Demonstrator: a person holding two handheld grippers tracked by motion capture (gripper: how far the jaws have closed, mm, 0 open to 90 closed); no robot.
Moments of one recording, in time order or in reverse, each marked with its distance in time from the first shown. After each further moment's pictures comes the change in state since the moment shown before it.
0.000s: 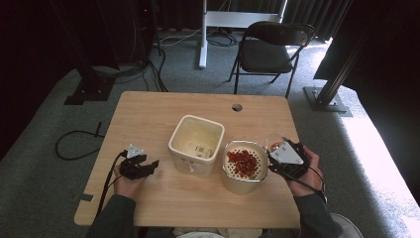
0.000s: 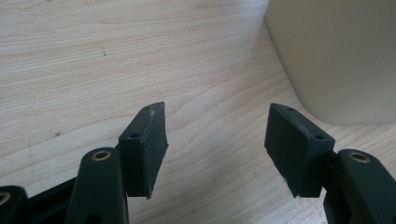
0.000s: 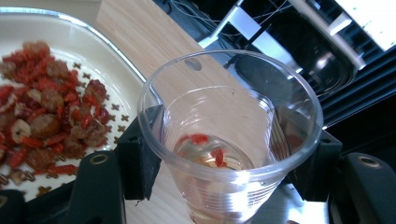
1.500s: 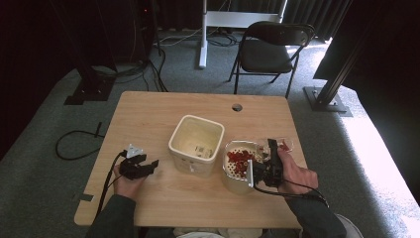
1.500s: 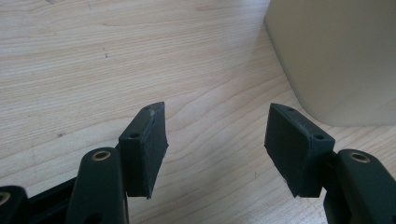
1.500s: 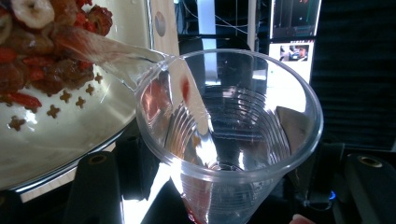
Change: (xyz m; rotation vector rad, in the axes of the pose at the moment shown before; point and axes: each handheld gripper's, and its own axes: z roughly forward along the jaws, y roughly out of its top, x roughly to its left) left arm 0.000 0.000 -0.001 -0.003 0.000 0.000; right arm 0.061 0.023 0.002 0.145 -0.286 -0.789
